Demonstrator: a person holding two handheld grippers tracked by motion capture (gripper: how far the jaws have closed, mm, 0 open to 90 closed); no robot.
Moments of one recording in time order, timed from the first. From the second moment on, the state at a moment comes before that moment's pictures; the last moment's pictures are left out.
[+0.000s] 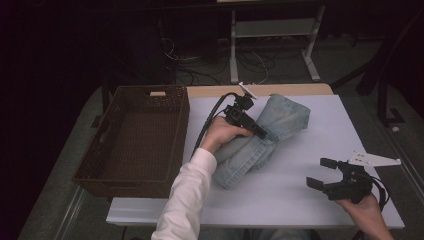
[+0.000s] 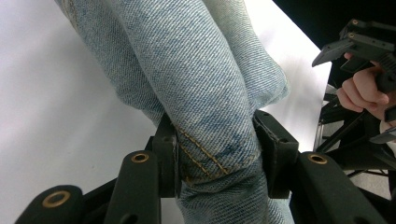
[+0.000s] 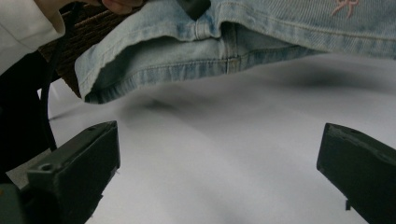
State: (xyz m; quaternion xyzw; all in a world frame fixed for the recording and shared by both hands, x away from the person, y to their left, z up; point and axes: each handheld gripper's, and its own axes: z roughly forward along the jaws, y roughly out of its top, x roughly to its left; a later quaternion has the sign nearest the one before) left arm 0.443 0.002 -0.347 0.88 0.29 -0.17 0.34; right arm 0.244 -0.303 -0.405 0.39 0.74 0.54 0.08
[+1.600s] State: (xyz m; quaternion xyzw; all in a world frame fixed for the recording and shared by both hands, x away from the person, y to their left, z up) left arm 0.404 -0.027 -0.402 0.90 0.26 -0.14 0.33; right arm 0.244 -0.300 -0.405 0.39 0.74 0.54 0.08
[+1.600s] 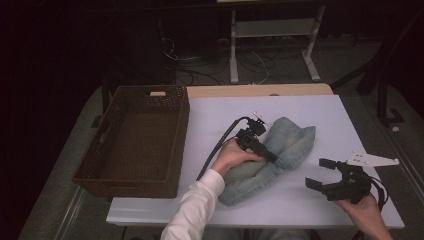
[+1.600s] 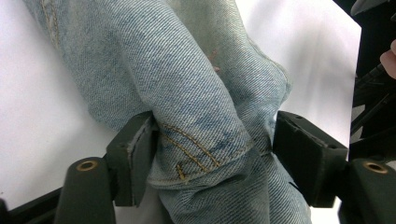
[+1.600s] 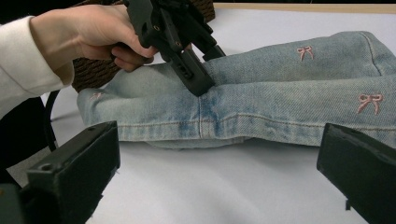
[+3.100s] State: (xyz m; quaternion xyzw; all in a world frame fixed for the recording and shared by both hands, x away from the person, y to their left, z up) left arm 0.397 0.077 -0.376 0.84 0.36 -0.06 0.39; right arm 0.314 -0.297 -0.375 0.40 0.76 0.51 0.08
